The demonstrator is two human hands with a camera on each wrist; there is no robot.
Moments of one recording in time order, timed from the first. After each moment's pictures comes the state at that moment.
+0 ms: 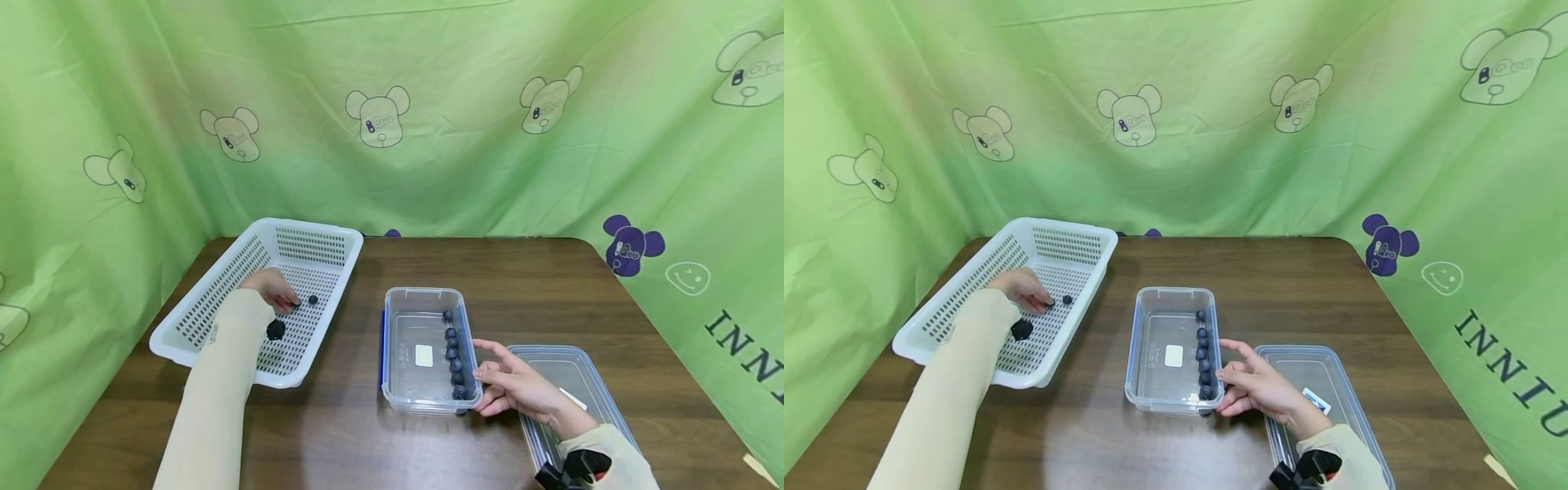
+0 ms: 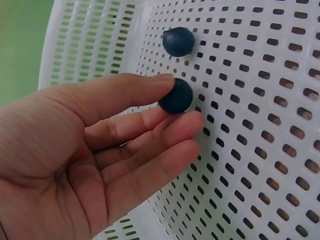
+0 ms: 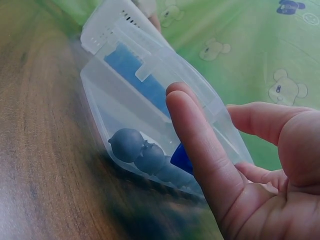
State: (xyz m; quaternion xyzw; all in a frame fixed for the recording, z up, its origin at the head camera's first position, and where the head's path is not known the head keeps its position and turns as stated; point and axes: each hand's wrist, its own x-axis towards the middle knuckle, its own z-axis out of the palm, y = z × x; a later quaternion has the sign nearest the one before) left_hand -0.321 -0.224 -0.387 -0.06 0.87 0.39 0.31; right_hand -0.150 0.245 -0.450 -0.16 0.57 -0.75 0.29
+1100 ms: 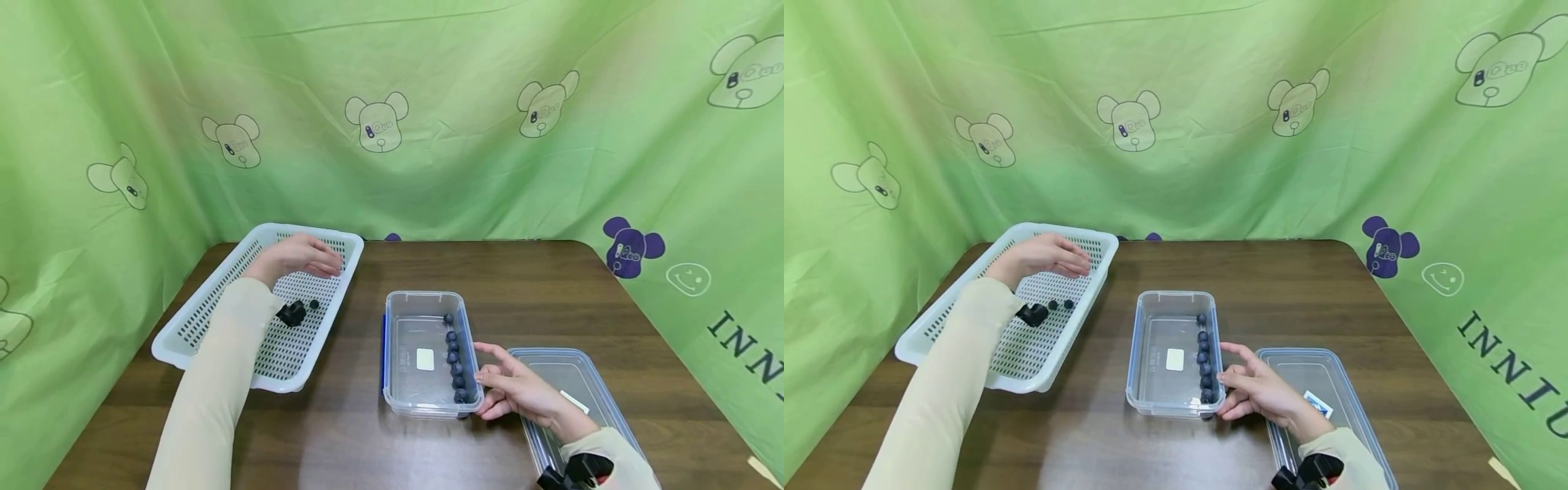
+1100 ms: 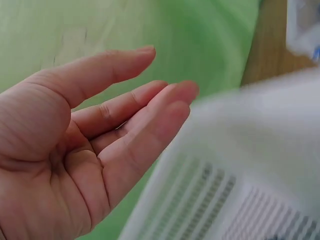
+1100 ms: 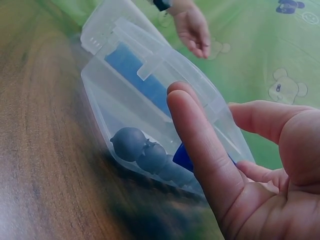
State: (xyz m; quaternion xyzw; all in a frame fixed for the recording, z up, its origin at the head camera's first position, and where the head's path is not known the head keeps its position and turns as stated) left_hand -0.317 -0.170 -0.319 0.15 0.78 0.54 0.27; right_hand -0.149 0.244 -0.452 -0.17 0.57 -0.75 0.29
